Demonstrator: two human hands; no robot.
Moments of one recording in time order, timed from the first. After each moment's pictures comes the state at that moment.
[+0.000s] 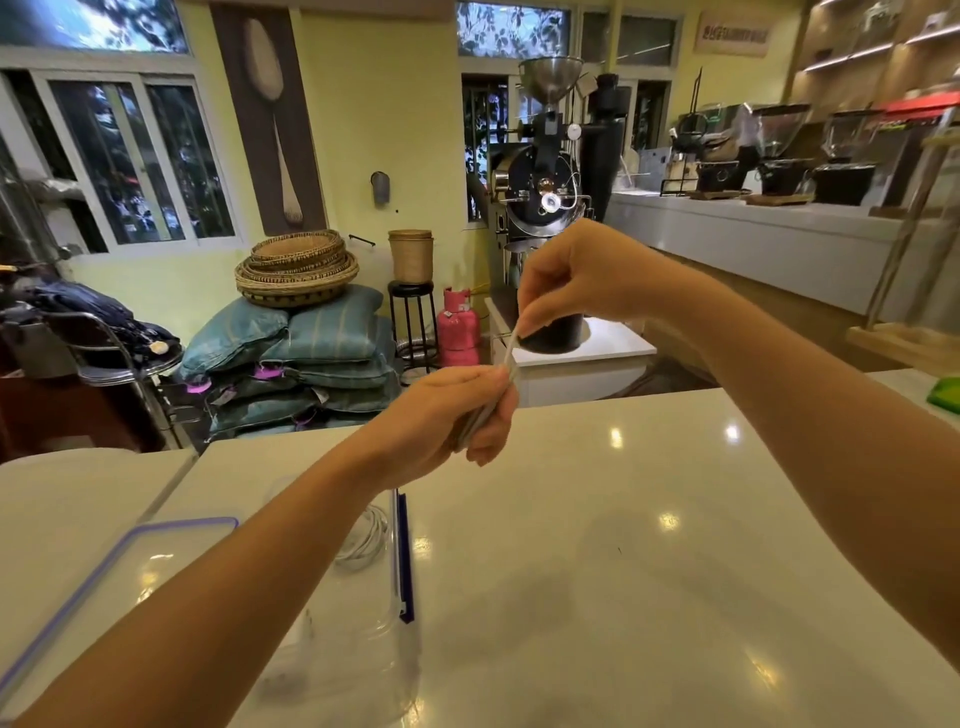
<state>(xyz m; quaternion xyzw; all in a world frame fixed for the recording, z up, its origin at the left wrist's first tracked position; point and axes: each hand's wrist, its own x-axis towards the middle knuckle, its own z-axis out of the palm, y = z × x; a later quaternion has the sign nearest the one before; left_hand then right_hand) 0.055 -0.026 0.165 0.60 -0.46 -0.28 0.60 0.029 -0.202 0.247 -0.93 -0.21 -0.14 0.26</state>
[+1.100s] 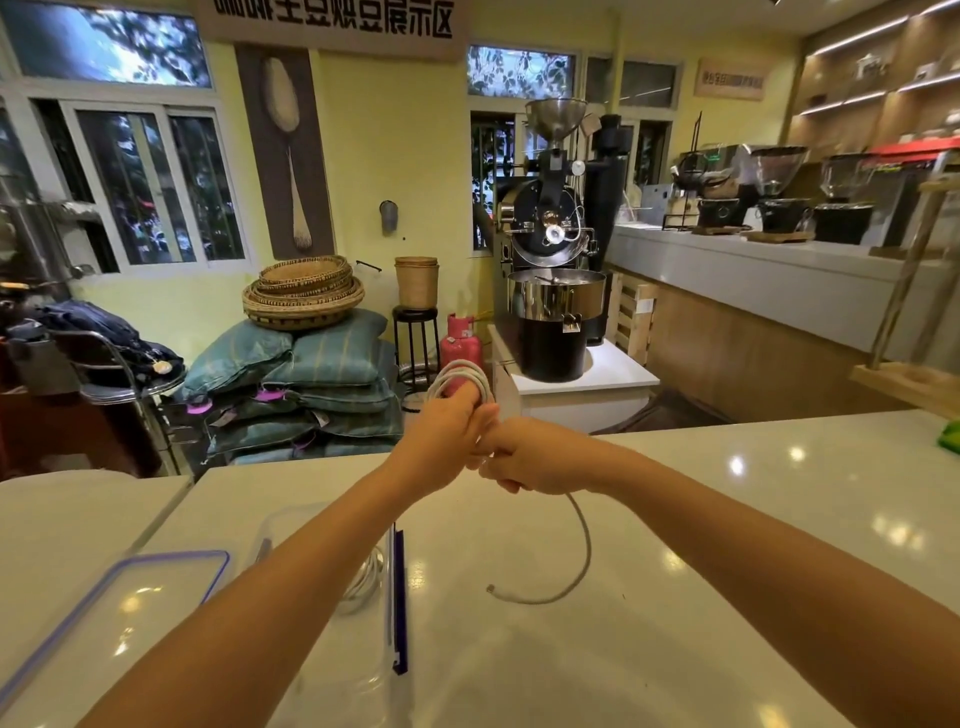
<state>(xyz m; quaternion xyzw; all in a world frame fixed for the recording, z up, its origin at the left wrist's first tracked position) 0.117 -0.052 0.135 0.84 -0.40 0.13 0.34 0.045 -0.162 0.160 -0.97 -0.13 0.04 0.22</state>
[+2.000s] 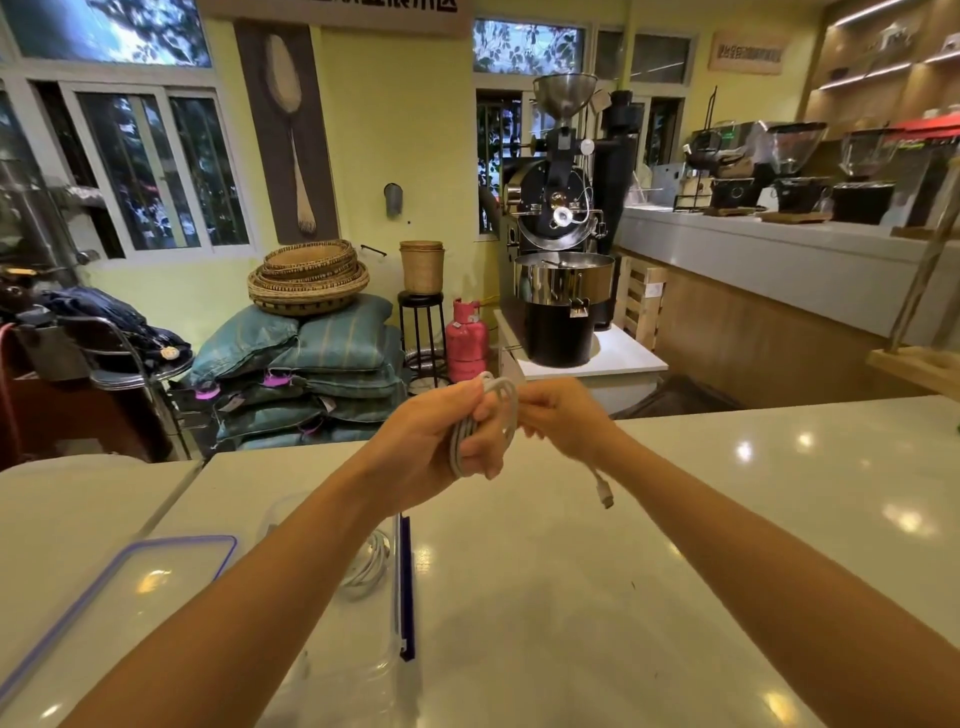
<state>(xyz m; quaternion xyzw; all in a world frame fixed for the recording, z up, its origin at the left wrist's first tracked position) 0.080 -0.025 0.152 0.49 -0.42 -0.33 0.69 0.075 -0.195 0.132 -0.87 -0.11 -0.16 0.44</state>
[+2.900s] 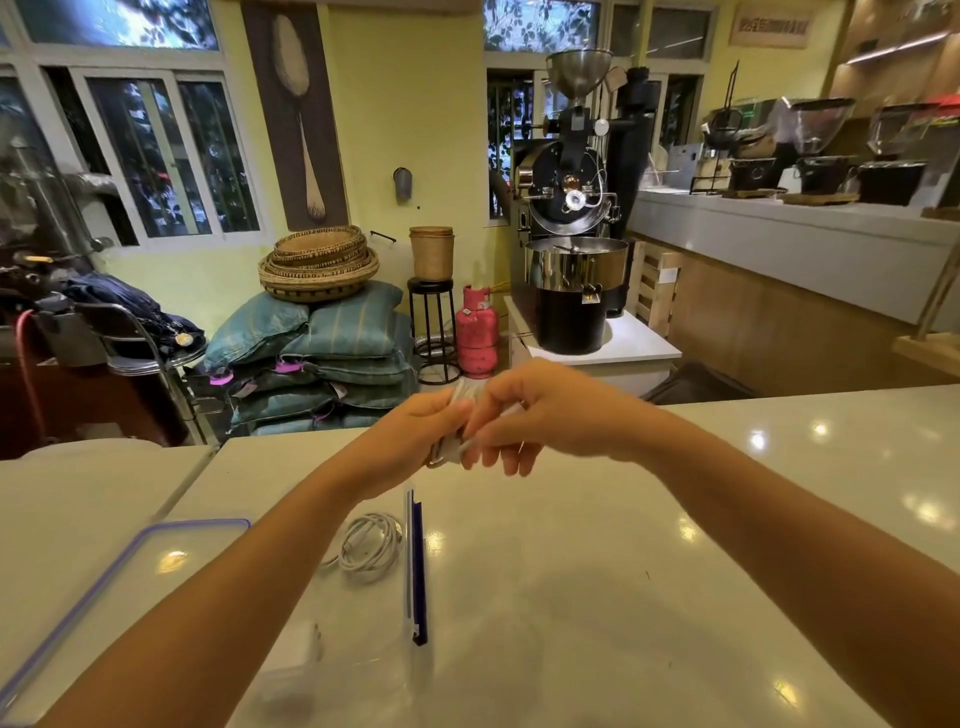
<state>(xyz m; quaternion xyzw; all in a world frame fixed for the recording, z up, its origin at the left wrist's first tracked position) 0.112 -0.005 0.125 0.71 -0.39 -0.18 0.55 0.036 -0.156 0.176 -0.87 -0.18 0.06 0.45</state>
